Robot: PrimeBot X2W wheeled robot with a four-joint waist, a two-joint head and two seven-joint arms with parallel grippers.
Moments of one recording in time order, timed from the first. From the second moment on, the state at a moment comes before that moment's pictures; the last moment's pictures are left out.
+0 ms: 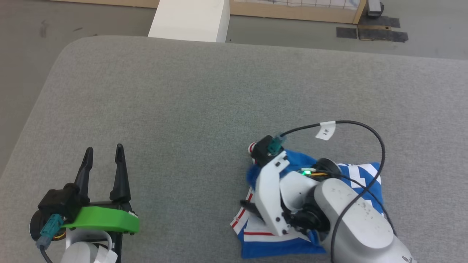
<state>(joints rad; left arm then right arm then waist) -0.07 0.10 0.09 0.07 -0.23 -0.12 -0.26 -0.50 -0.07 0.59 0.32 0.48 0.13 0.88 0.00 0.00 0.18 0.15</state>
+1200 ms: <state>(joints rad) -0.06 0.09 0.10 0.06 -0.20 -0.10 -0.26 -0.20 -0.19 -0.08 -0.06 0.41 0.13 -0.09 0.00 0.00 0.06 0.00</state>
